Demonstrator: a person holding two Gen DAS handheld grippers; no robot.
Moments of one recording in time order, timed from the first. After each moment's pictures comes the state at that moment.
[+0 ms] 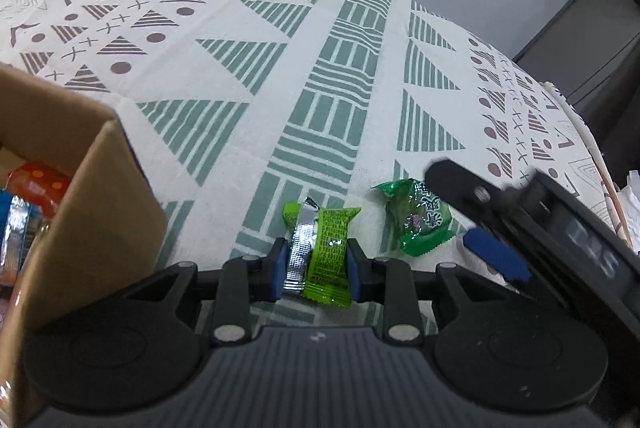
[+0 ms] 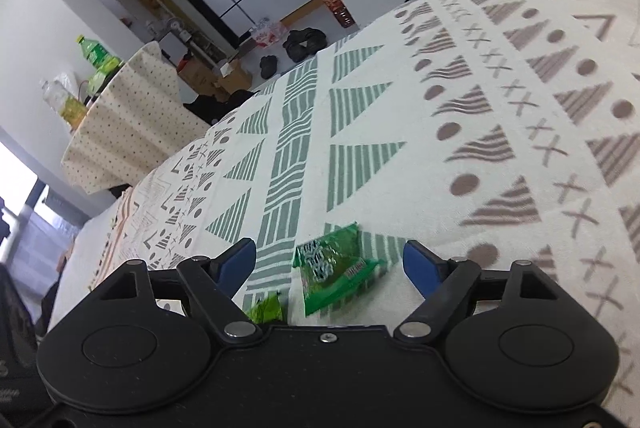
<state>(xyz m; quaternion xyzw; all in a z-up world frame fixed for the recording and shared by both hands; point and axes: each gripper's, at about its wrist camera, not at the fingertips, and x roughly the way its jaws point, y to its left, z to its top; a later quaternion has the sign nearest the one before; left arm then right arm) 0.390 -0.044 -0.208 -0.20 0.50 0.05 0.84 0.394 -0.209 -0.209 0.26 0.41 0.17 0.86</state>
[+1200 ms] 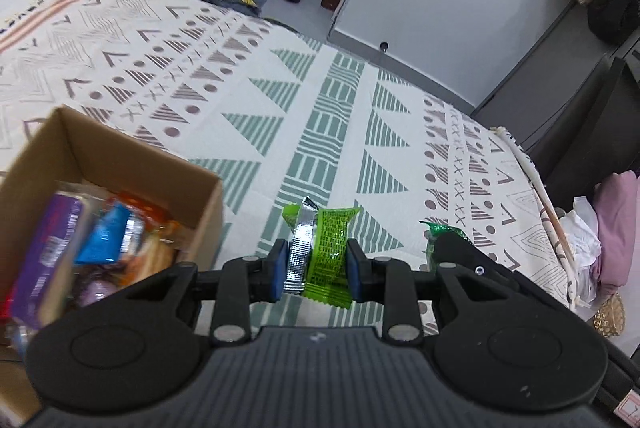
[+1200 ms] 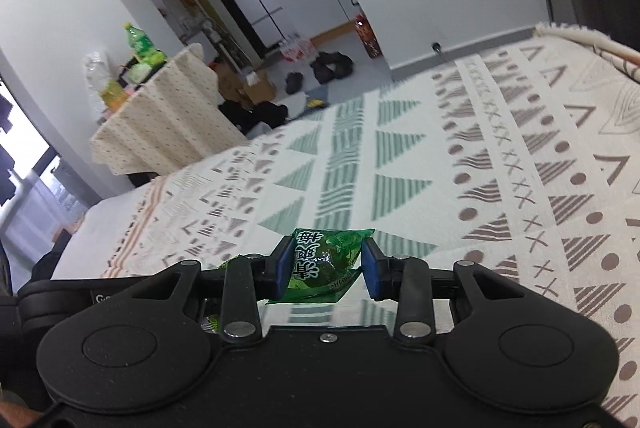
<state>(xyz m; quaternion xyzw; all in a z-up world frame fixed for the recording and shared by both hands) 0.322 -0.022 -0.103 -0.21 0.44 0.04 0.87 0.327 -0.213 -0.118 0.20 0.36 0.19 0.89</state>
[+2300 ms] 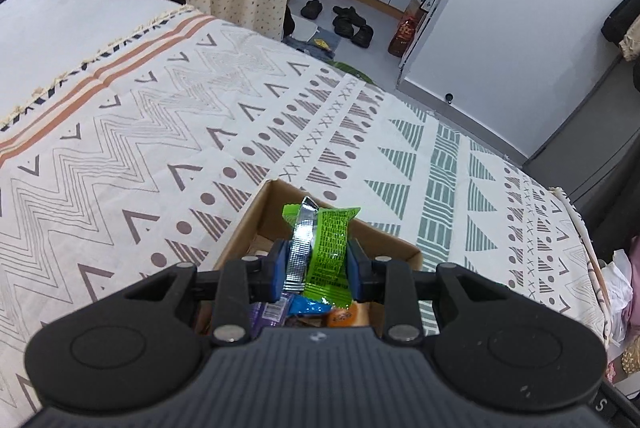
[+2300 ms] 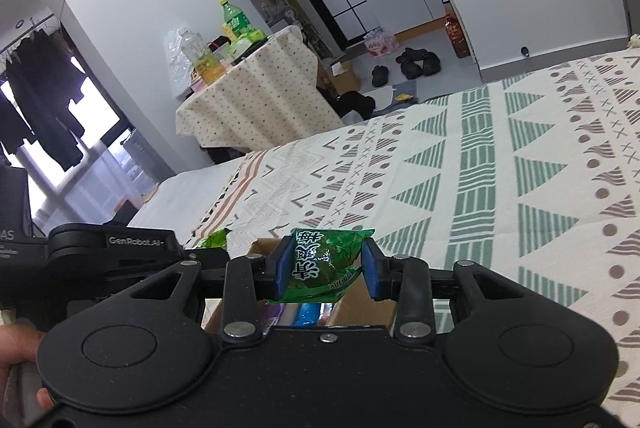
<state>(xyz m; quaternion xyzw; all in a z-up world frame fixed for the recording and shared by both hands) 0.271 0.110 -0.069 -0.22 0.41 0.13 0.88 0.281 -0.122 -0.093 0.20 0.34 0.30 0.87</state>
